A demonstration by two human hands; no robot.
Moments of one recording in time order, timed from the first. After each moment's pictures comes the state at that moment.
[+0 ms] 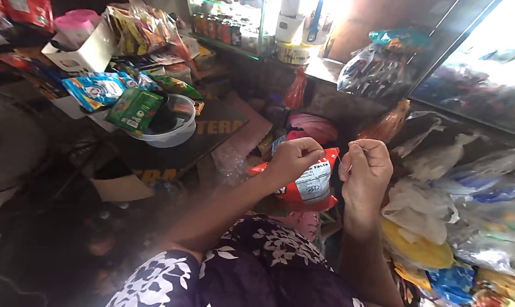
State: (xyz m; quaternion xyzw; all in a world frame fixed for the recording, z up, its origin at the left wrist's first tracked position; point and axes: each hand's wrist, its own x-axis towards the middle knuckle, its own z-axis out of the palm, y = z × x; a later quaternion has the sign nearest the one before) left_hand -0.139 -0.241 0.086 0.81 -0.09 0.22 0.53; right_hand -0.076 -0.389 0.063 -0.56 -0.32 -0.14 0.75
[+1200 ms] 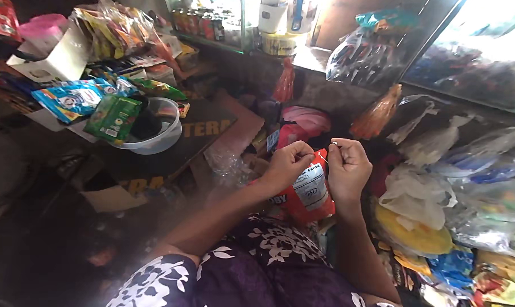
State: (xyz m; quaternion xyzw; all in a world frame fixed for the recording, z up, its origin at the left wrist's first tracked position) left_hand -0.124 -0.257 0.066 0.81 -0.04 0.15 0.56; right_hand -0.055 -0.393 0.032 -0.71 -0.29 -0.29 0.57
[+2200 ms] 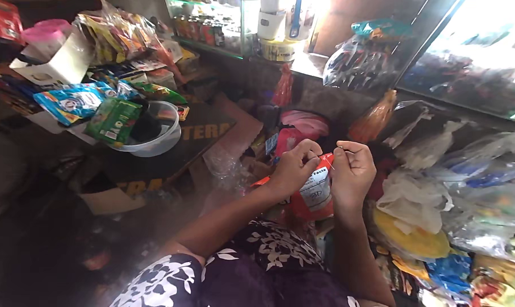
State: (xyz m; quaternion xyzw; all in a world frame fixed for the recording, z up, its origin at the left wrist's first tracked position) left_hand -0.108 -0.273 0.056 0.80 -0.09 0.22 0.55; right_hand -0.057 -0.399 0.036 -0.64 -0.25 -0.22 0.69
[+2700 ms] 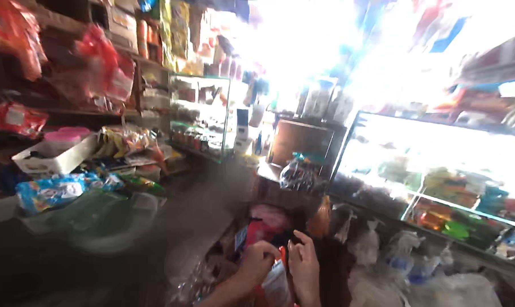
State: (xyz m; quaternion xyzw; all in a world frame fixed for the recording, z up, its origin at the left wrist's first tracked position) left_hand -0.116 -0.262 0.073 0.87 -0.06 0.14 0.48; right_hand -0.060 -0.398 0.046 -0.70 -0.20 -0.19 0.66
